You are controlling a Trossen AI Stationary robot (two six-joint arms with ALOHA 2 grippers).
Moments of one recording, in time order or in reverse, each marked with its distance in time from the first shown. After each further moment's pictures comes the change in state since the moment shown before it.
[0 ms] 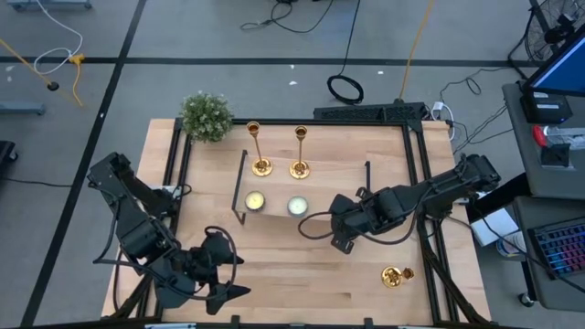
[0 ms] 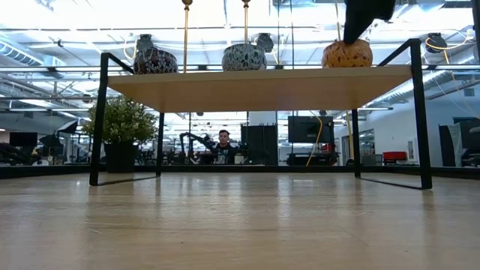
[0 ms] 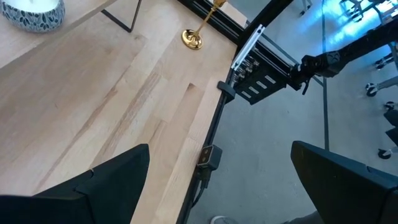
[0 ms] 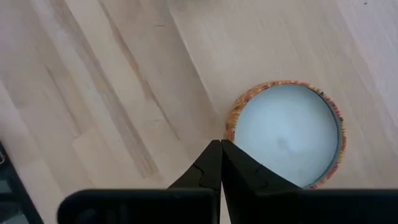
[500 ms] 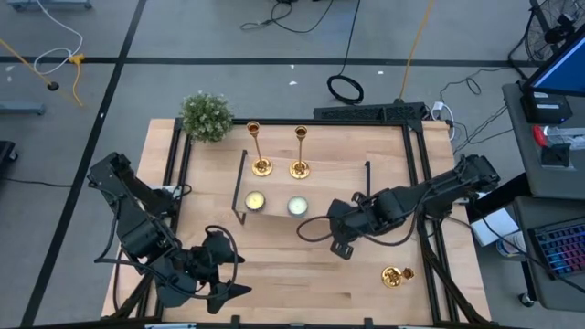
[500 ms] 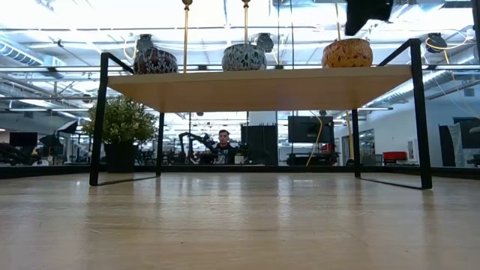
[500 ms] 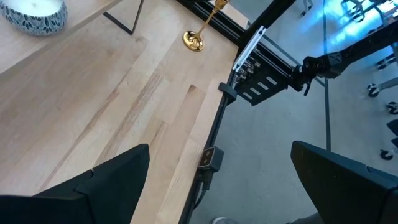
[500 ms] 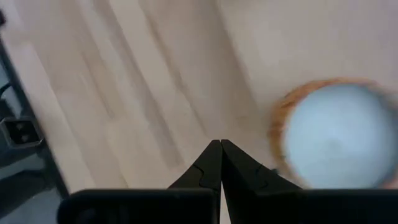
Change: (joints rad) left arm 0.006 0.000 0.000 0.000 0.000 0.008; right arm 0.008 0.003 -0.001 0.063 -0.087 -0.036
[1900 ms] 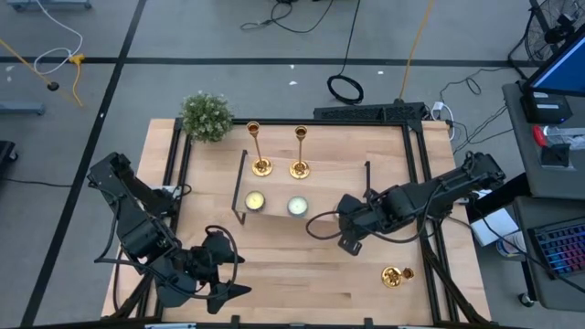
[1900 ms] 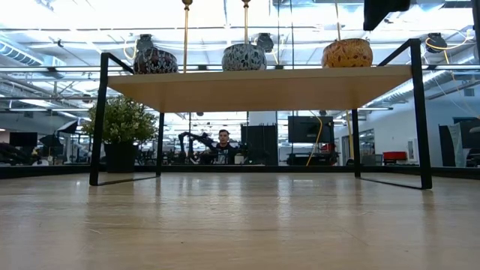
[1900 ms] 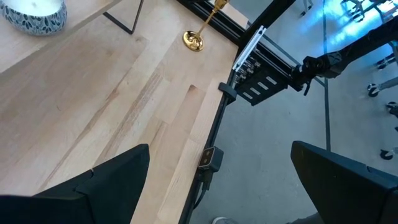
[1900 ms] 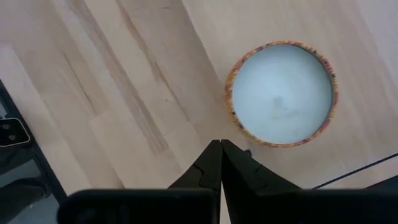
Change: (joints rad) left arm 0.000 0.000 0.000 0.000 0.001 0.000; right arm 0.012 -0.054 0.001 -0.113 0.029 0.091
